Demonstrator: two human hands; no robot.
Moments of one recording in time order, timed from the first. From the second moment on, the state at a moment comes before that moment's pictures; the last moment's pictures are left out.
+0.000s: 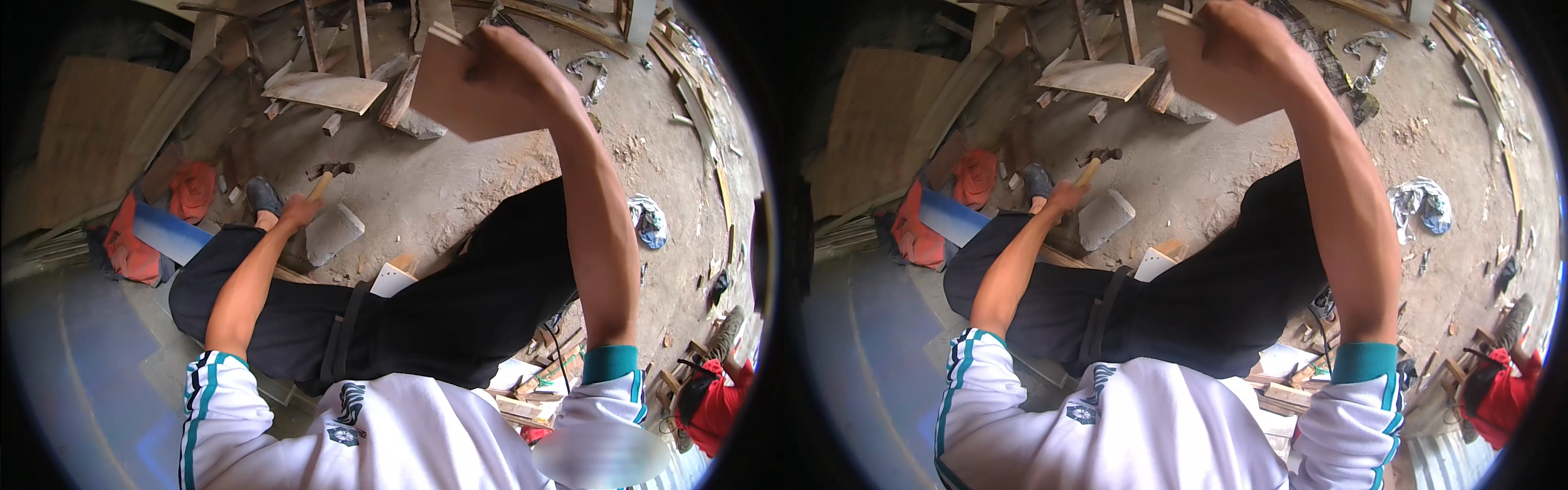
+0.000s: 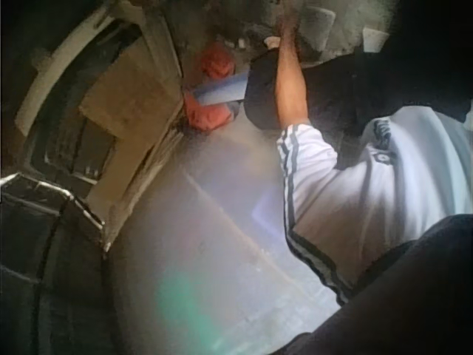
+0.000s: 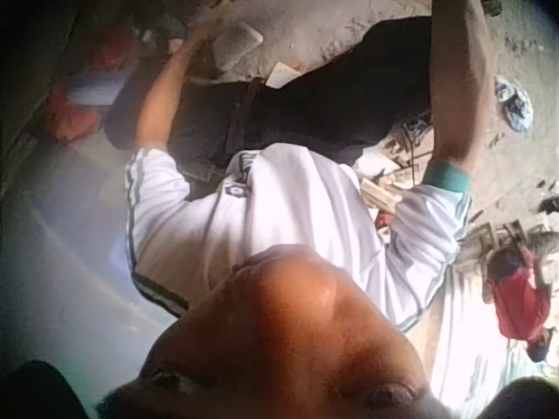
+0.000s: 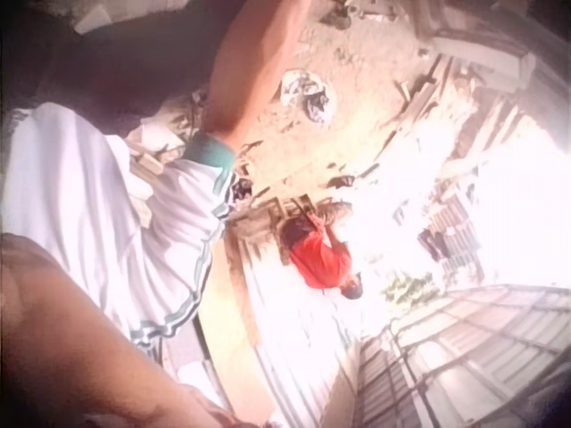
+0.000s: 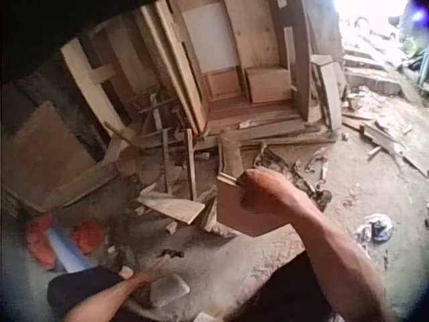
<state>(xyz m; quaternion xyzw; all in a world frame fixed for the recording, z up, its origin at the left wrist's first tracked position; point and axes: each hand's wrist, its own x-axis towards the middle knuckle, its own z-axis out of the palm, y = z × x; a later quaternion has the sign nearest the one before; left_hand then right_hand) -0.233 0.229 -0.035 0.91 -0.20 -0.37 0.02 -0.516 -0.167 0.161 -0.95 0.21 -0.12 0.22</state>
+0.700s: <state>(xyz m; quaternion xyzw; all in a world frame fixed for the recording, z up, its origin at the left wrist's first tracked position) -0.230 0.137 -0.078 0.90 -0.34 -0.26 -0.06 -0.584 -0.191 0.129 -0.92 0.36 0.01 0.13</state>
